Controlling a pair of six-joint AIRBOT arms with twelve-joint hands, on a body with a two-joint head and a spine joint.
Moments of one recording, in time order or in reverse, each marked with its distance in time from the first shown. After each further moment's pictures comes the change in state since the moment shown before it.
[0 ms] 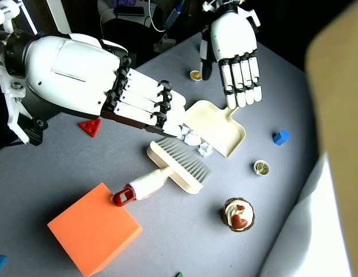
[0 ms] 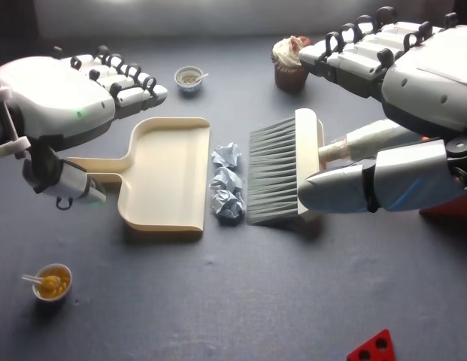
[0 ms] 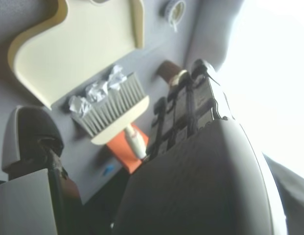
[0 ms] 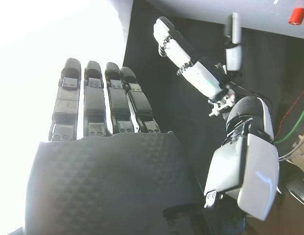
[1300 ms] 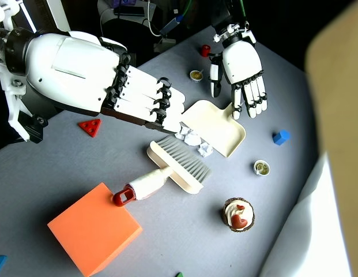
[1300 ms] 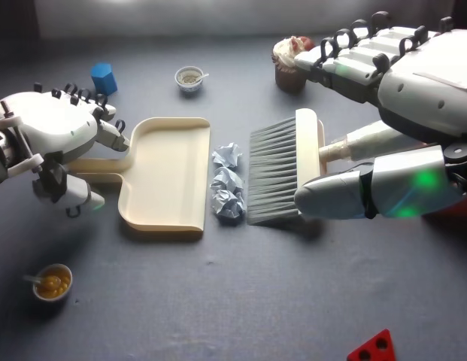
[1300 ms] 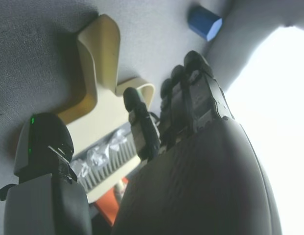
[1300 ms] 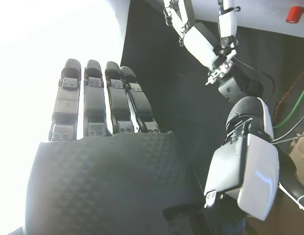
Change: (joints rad) left arm 0.165 -0.163 0.184 -0.313 -0.178 0.151; right arm 0.000 0.002 -0.012 0.000 0.001 0.000
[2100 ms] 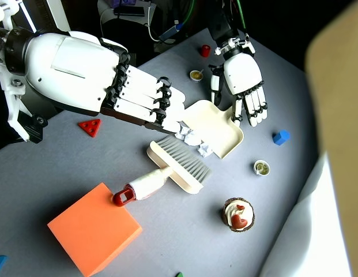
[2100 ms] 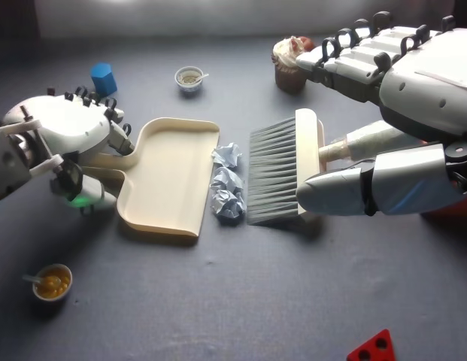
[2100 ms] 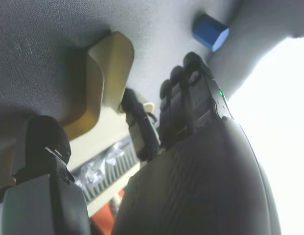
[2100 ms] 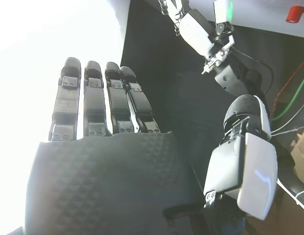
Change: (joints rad) left arm 0.025 -0.090 0.074 -0.028 -0.055 -0.006; right arm 0.000 0.002 0.000 -0.001 0.000 0.000
